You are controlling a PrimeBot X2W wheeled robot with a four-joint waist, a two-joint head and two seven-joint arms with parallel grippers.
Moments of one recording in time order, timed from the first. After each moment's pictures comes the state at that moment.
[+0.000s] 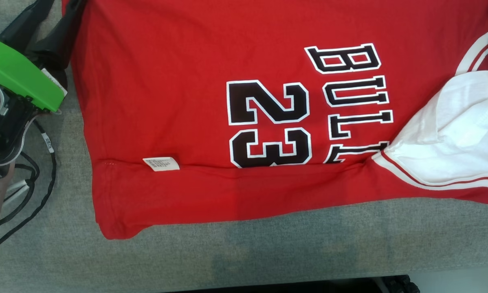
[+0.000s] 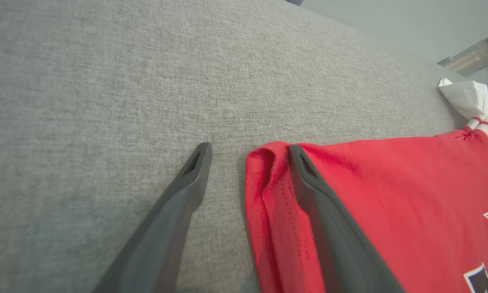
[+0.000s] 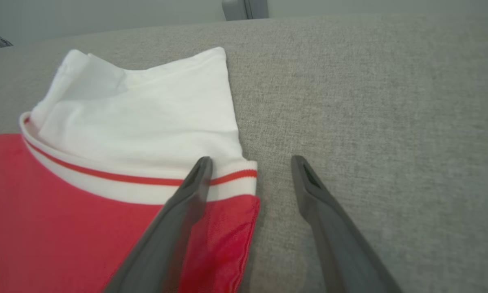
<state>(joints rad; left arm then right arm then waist) -0.75 0.51 -0.43 0.04 -1.11 0.08 0.23 -0.77 -0.75 0.43 0.06 0.89 0.01 0.25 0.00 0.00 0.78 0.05</state>
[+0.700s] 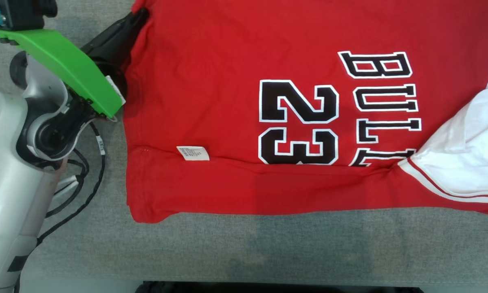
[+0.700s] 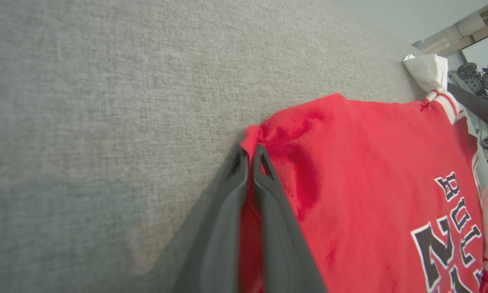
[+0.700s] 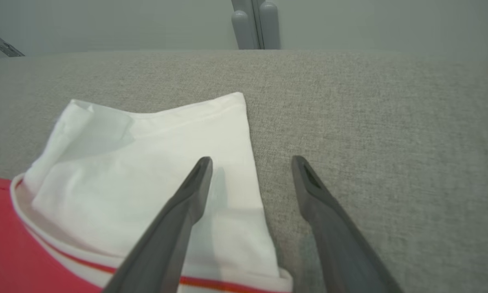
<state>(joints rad) -0.81 0.39 -0.53 0.11 -1.15 -0.03 0.30 -0.90 -0.73 0.46 0.20 0.85 0.03 0.28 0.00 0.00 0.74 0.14</state>
